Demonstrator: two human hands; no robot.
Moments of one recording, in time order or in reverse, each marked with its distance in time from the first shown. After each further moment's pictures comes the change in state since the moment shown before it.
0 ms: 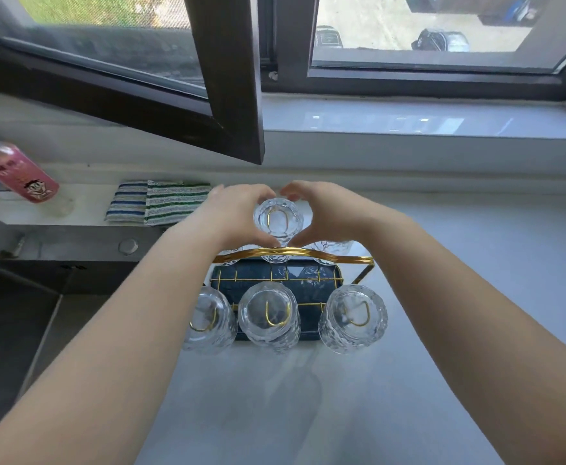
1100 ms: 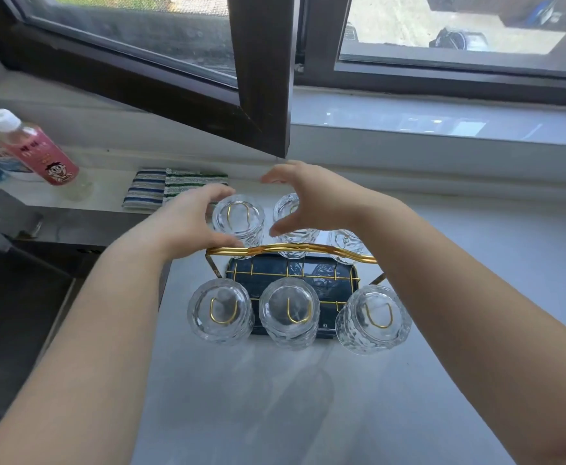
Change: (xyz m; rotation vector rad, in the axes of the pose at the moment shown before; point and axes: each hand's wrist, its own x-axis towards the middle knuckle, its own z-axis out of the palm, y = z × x) left_hand -0.042 -0.068 -0.011 -0.286 0.044 -0.183; right_hand 0.021 -0.045 0.000 -0.013 -0.020 -0.143
